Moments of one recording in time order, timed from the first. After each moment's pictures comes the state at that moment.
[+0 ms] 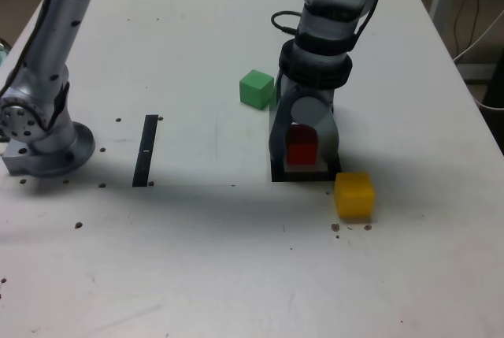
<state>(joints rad) -0.01 2.13 -1.51 1.15 -0.06 0.07</state>
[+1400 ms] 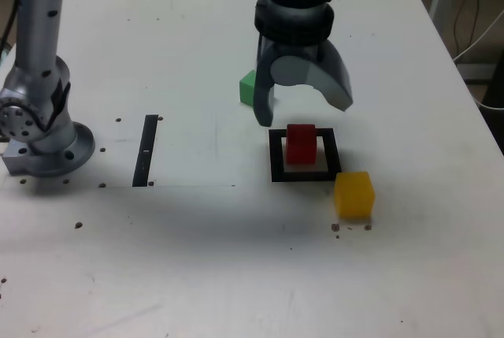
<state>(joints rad) -0.05 1.95 -1.52 1.24 0.02 0.03</state>
